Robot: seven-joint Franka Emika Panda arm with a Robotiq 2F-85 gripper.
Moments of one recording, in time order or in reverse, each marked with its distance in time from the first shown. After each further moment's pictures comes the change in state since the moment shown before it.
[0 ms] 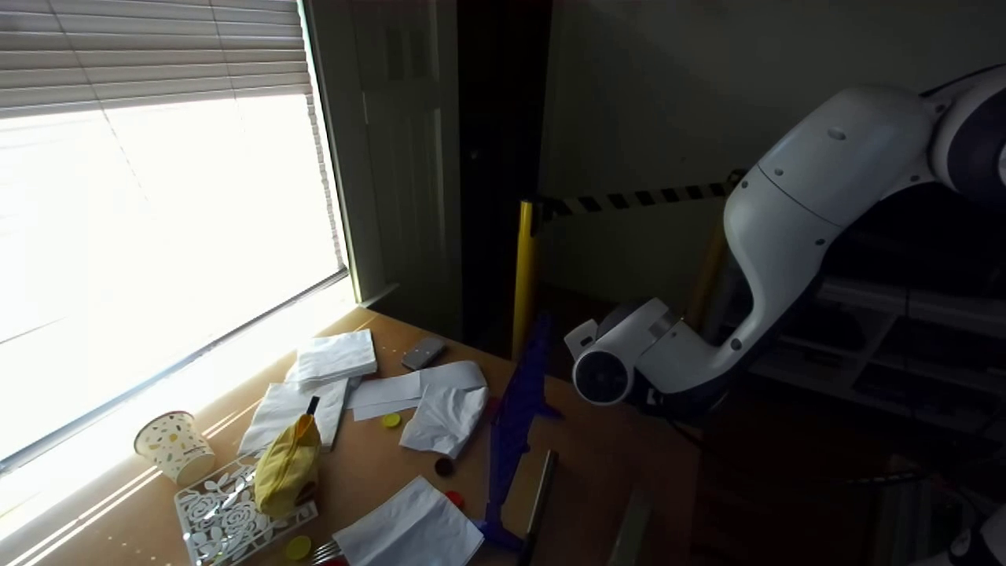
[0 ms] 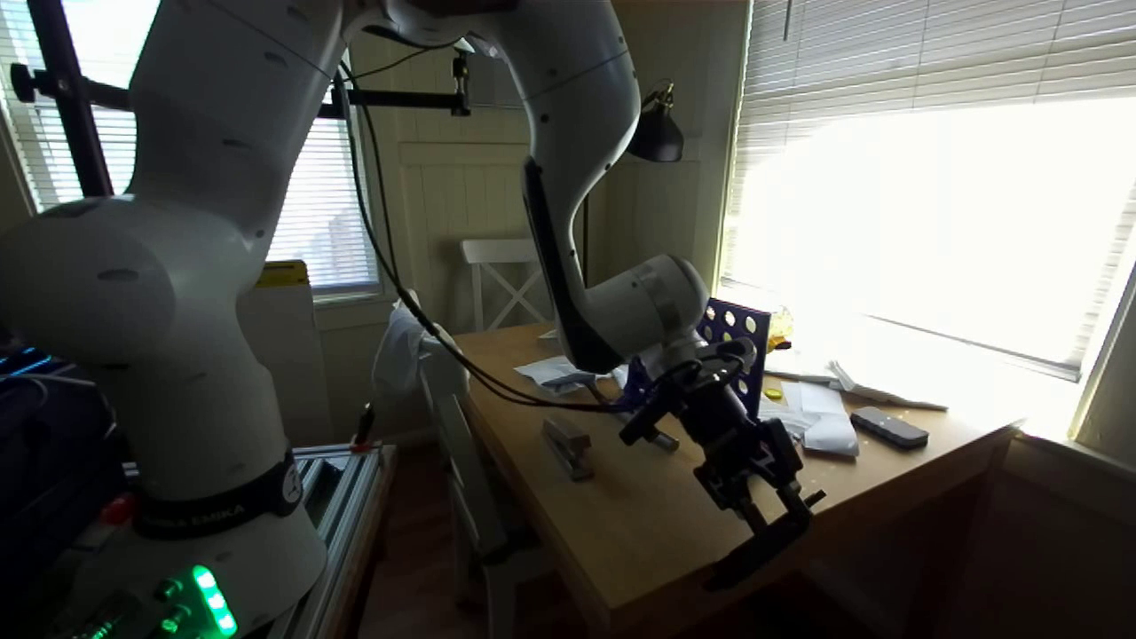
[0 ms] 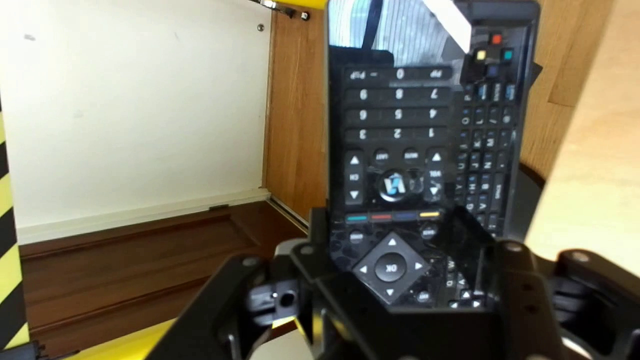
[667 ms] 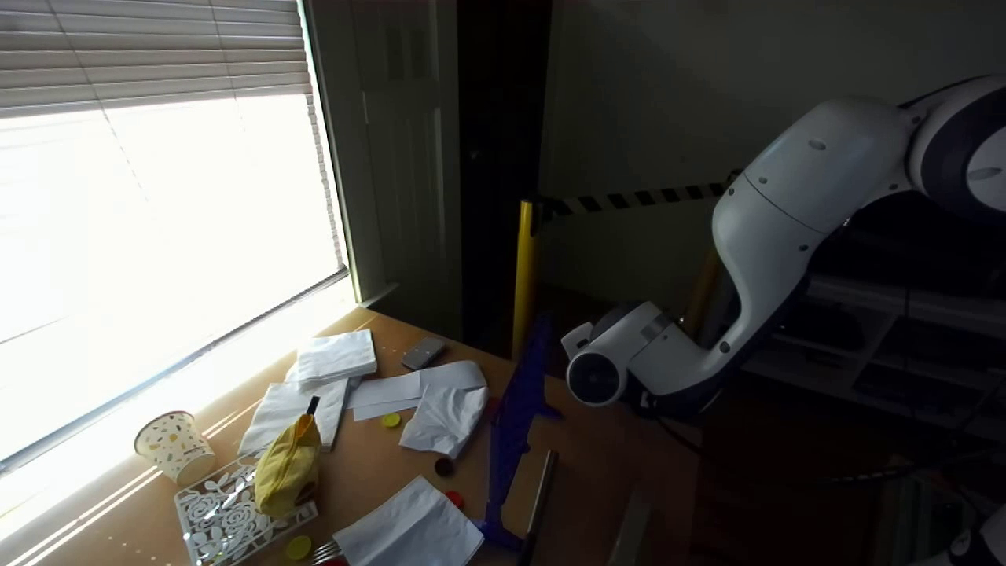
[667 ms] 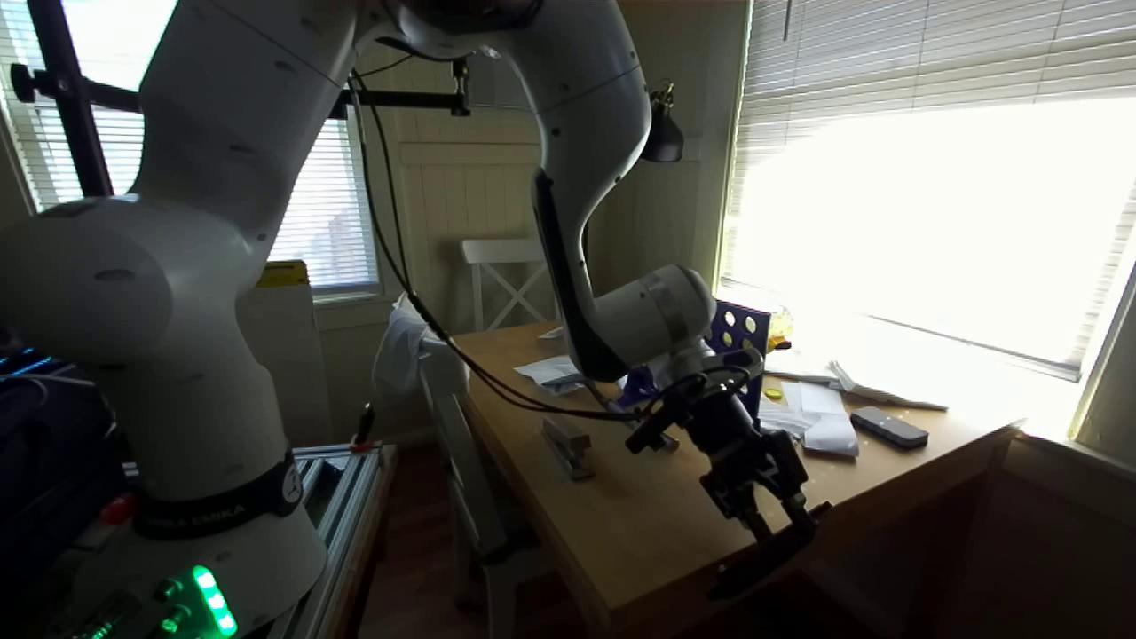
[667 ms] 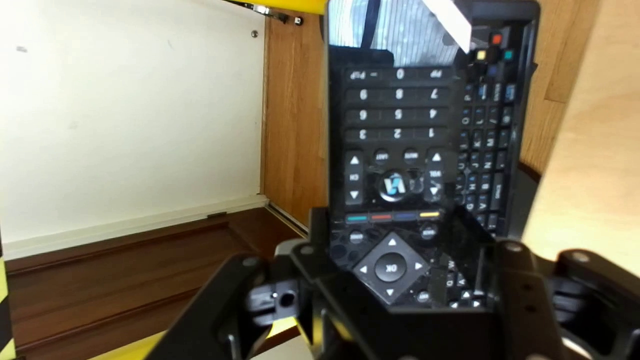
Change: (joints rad) arm -0.011 0.045 0.003 0.040 0.008 0.000 0.020
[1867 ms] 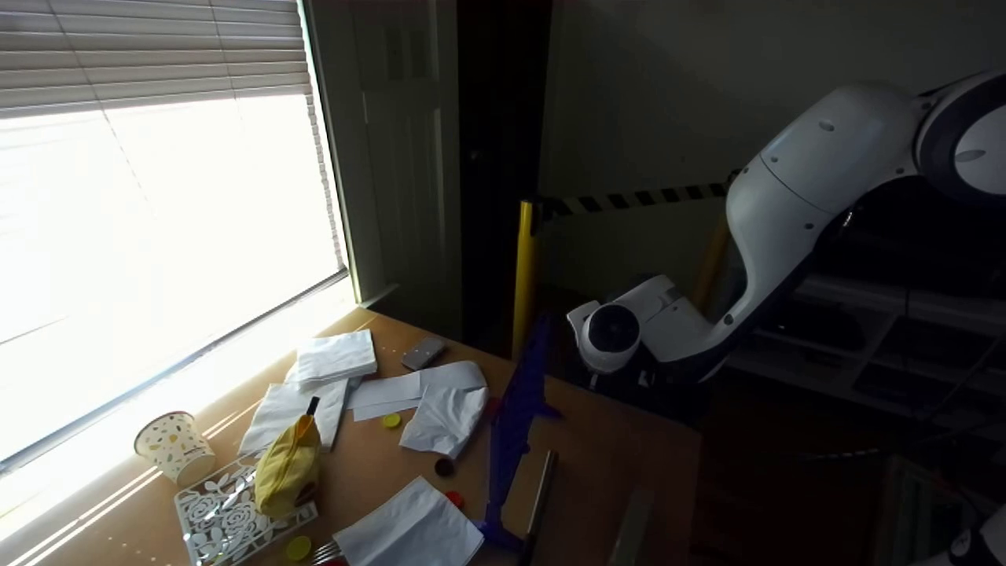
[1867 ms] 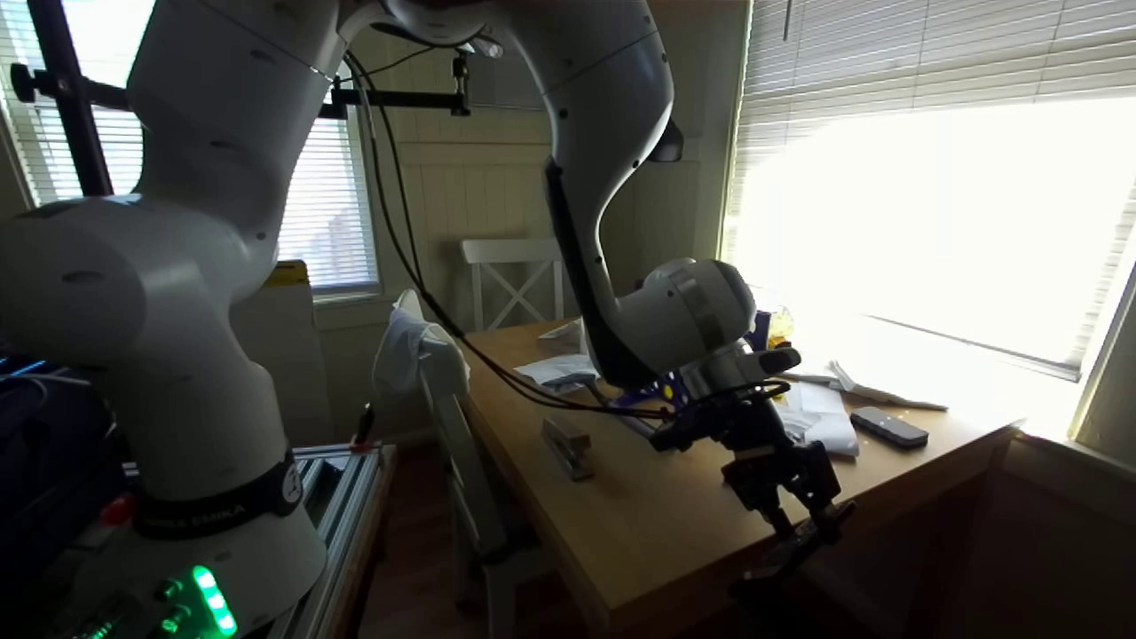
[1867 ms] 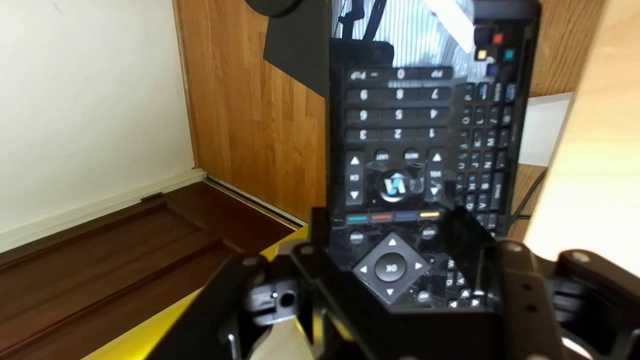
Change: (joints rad) arm -0.113 -0.030 -0.018 0.013 -0.005 0.294 -0.036
